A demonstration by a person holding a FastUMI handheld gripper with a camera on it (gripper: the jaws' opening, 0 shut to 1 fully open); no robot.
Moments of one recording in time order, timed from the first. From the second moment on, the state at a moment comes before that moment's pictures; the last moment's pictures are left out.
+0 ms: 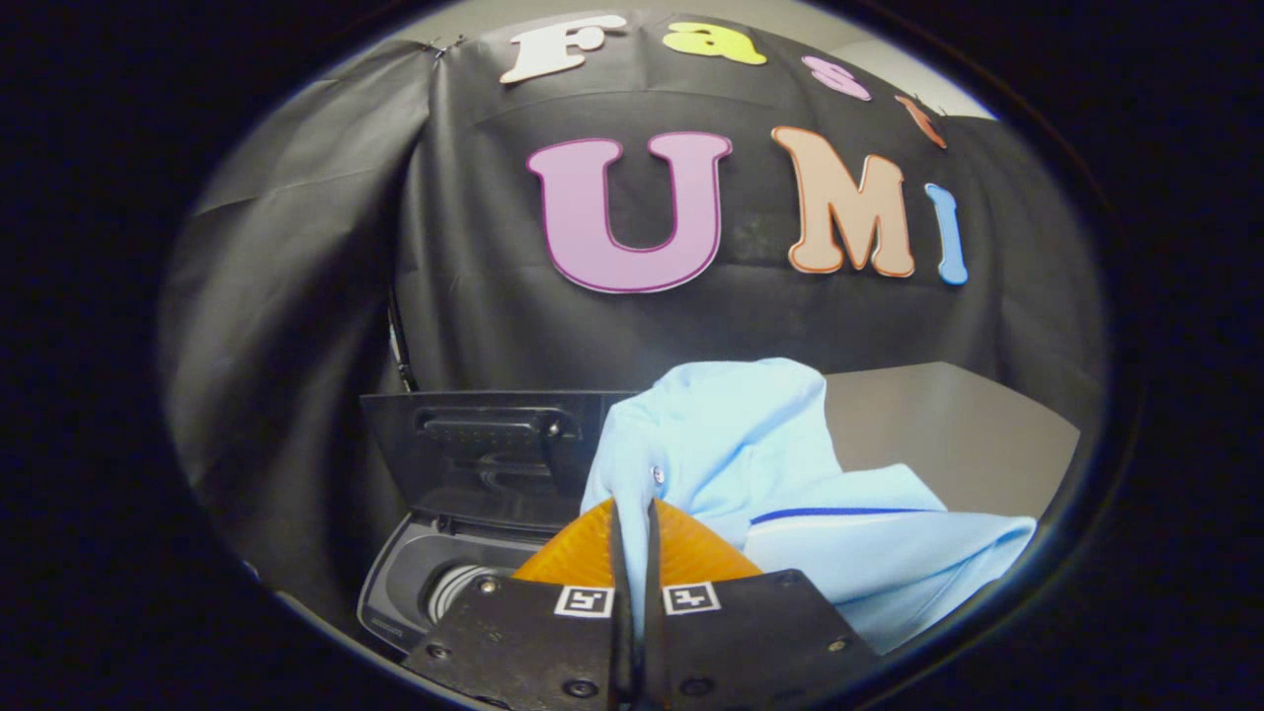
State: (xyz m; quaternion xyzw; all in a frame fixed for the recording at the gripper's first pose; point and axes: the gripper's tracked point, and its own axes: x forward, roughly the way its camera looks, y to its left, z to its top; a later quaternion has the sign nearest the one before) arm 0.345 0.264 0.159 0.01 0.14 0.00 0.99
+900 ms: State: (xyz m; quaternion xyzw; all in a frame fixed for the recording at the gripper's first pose) arm 0.365 0.393 0.022 0.06 0.28 0.12 0.95
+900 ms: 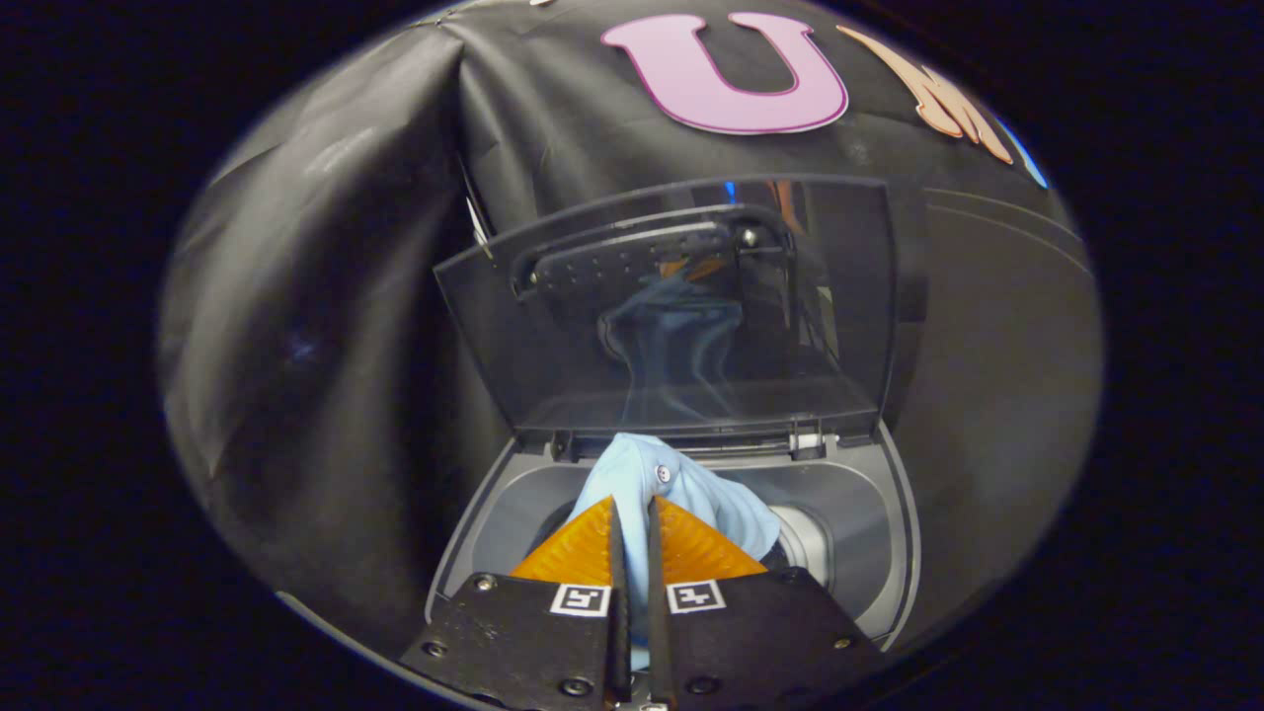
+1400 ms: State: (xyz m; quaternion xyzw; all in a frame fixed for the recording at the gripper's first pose) arm 0.380 0.369 0.056 0.09 0.23 0.09 0.96
